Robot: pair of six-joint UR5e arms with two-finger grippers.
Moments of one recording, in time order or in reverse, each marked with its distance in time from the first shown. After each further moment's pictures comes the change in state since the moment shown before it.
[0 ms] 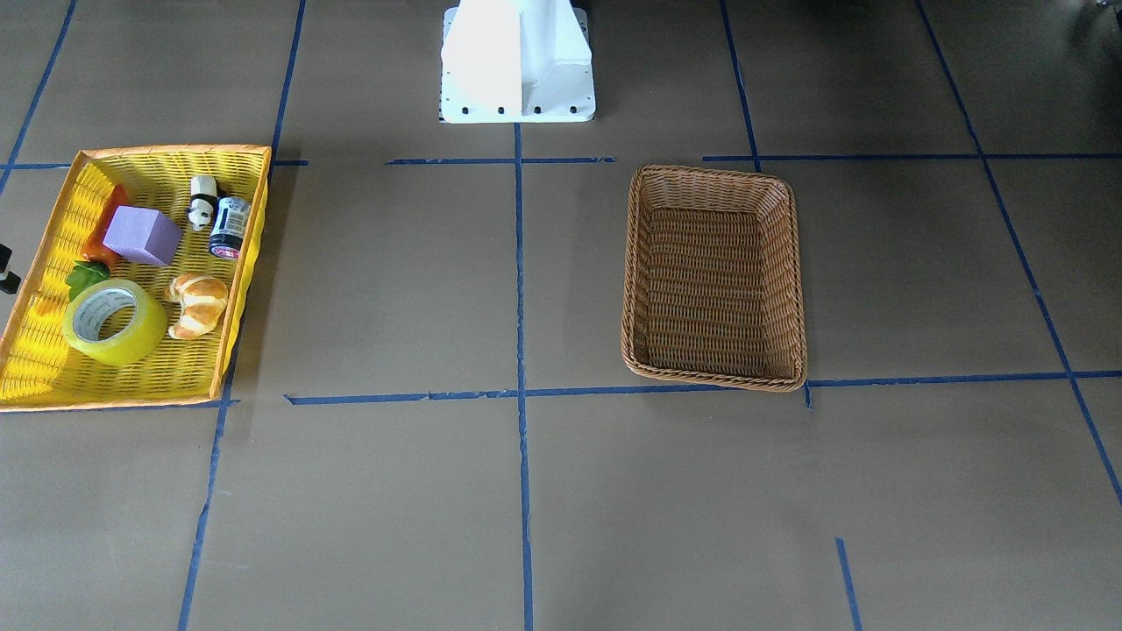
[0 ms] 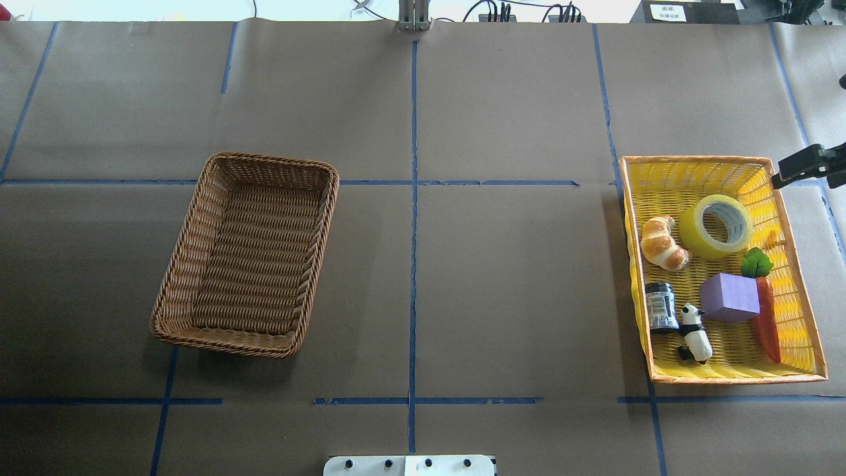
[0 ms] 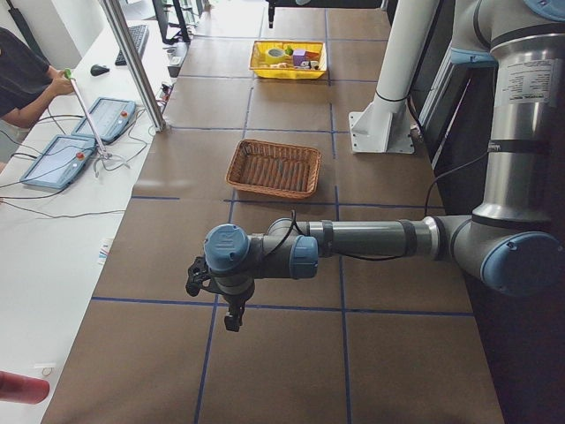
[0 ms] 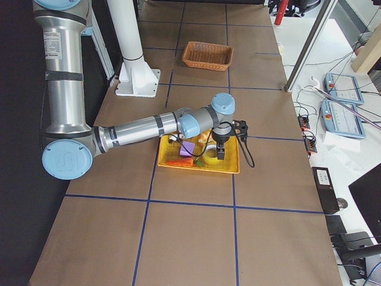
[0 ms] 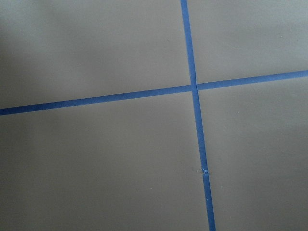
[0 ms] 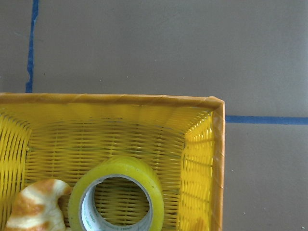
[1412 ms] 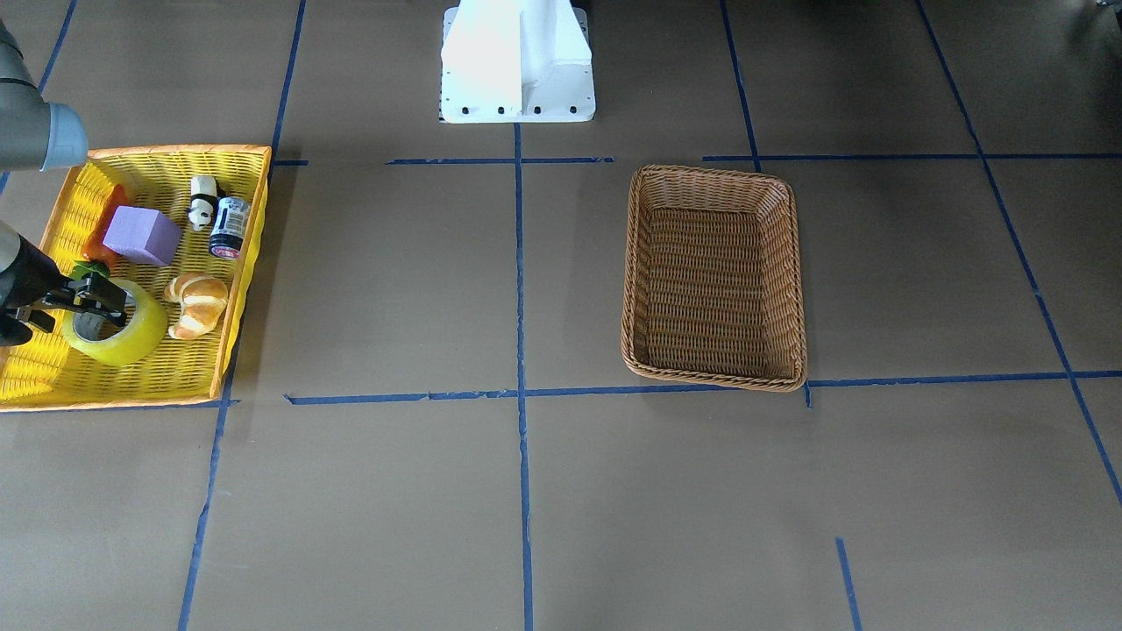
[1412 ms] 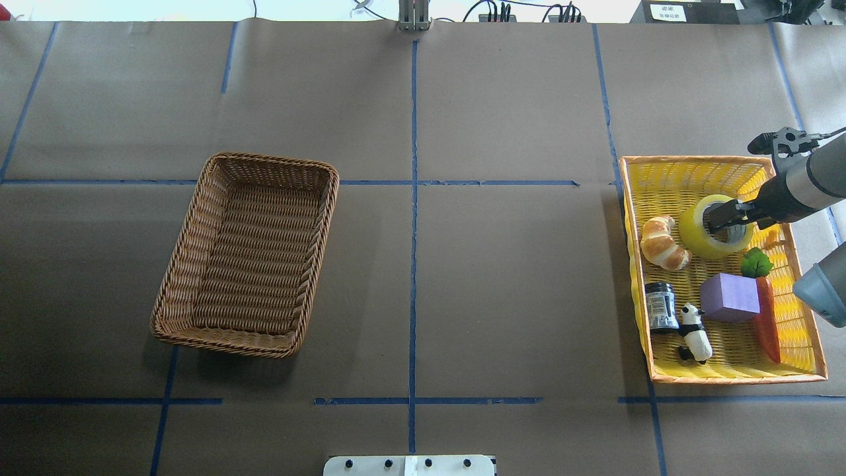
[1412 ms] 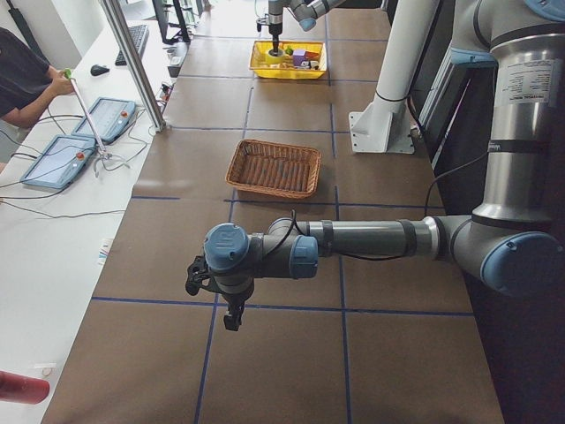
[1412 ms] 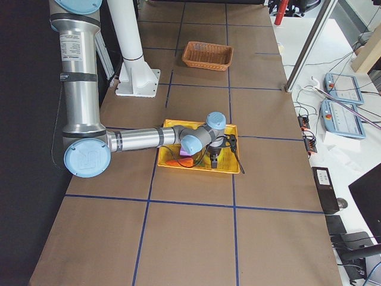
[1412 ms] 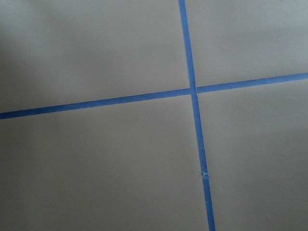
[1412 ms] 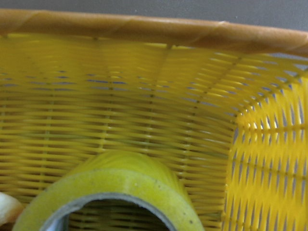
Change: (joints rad) left arm 0.000 -0.001 -0.001 -0.006 0.000 -0.005; right arm -0.198 0.025 -0.212 0.244 -0.094 0.134
